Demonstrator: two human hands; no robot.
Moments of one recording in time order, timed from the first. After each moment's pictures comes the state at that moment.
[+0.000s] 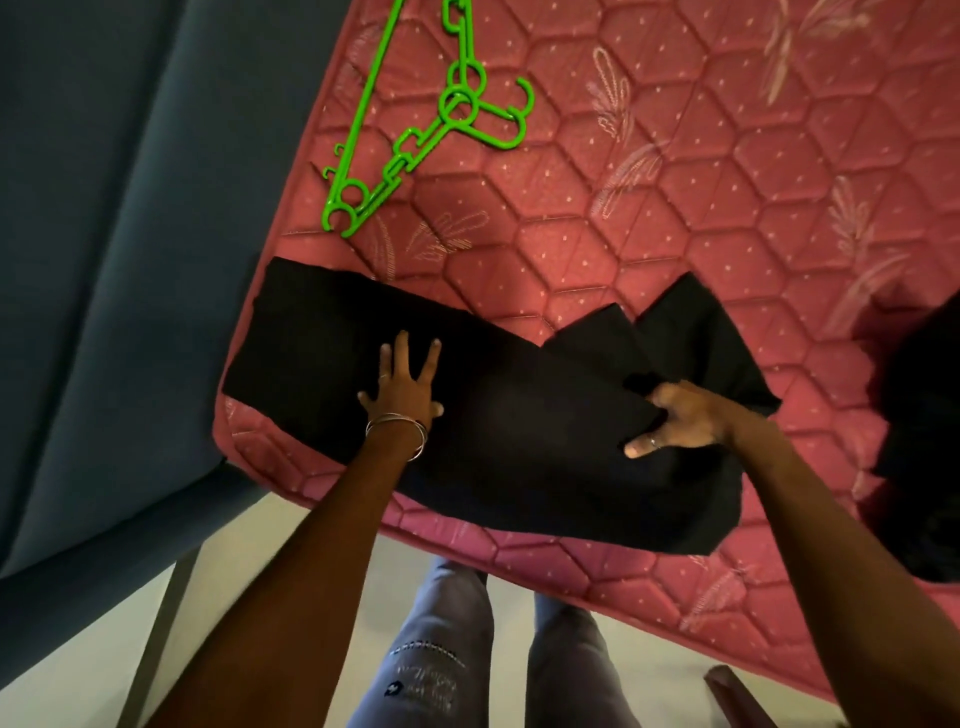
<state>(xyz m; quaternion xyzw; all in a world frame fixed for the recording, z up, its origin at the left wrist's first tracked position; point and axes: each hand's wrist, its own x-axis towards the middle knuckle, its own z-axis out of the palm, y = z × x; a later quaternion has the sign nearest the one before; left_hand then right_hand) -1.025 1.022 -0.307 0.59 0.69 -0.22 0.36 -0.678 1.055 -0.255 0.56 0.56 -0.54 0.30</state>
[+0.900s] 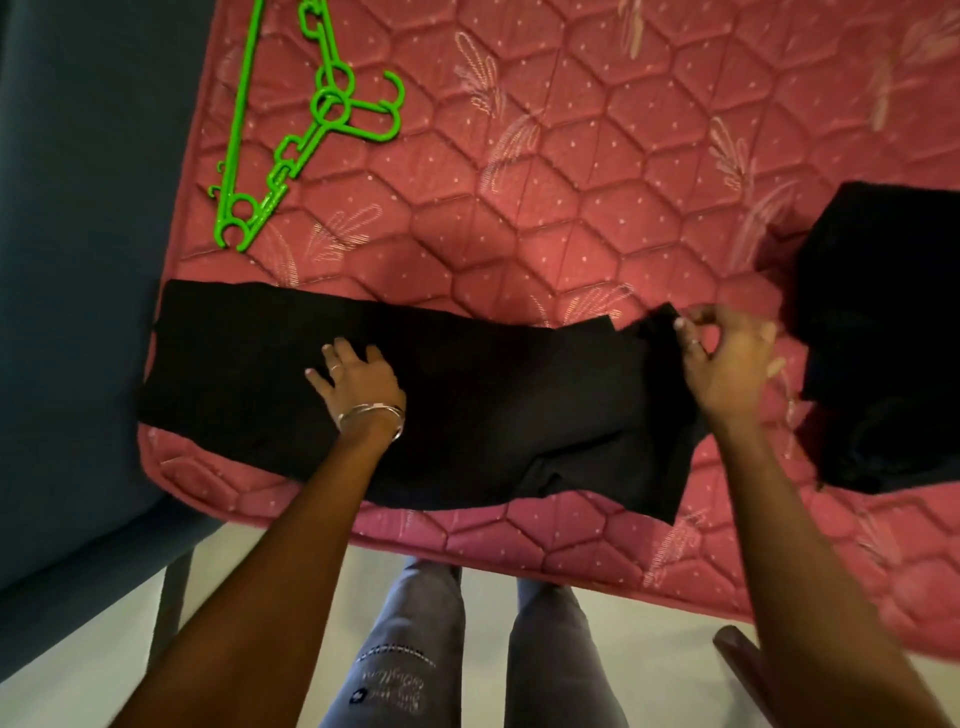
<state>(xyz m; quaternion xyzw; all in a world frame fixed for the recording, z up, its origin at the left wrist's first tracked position) -0.950 1.025 -0.283 0.57 0.76 -0.22 0.21 -0.598 0.997 -0.224 0.88 0.42 -0.22 -0.09</state>
